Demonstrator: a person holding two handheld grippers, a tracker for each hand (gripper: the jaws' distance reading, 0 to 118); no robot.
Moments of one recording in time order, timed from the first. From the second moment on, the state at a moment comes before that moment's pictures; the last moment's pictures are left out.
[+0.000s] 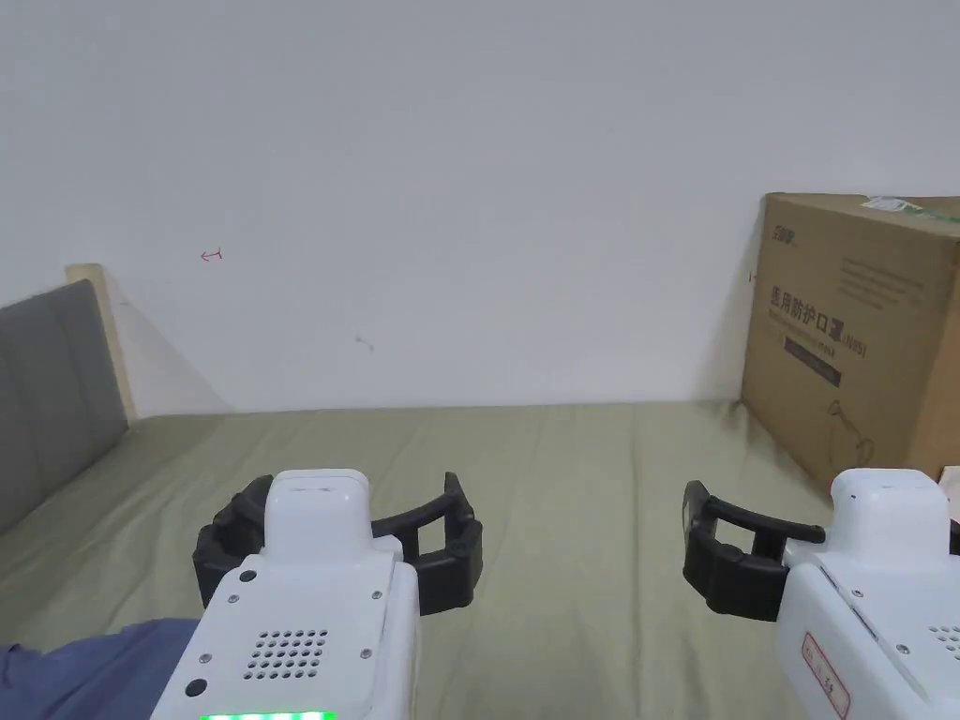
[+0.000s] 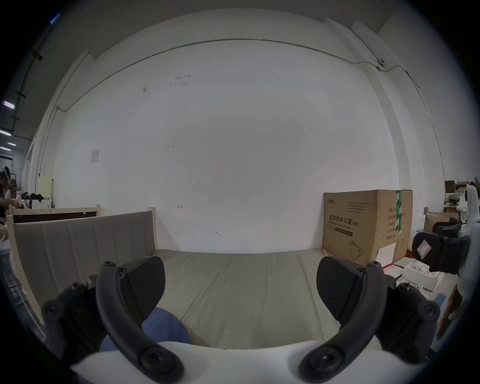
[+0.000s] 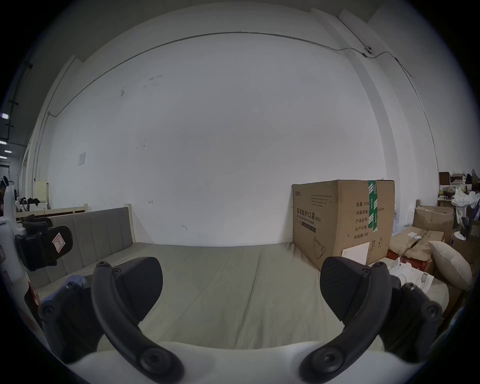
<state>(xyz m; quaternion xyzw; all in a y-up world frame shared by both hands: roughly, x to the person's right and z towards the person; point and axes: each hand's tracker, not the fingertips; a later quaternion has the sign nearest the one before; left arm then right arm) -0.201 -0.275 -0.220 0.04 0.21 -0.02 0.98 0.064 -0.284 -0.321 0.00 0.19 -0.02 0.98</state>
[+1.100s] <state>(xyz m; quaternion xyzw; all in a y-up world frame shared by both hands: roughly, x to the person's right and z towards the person) -0.202 -0.281 -0.234 -0.01 0.20 -0.01 0.98 0.088 -0.279 -0.316 0.03 0.19 -0.03 0.98</state>
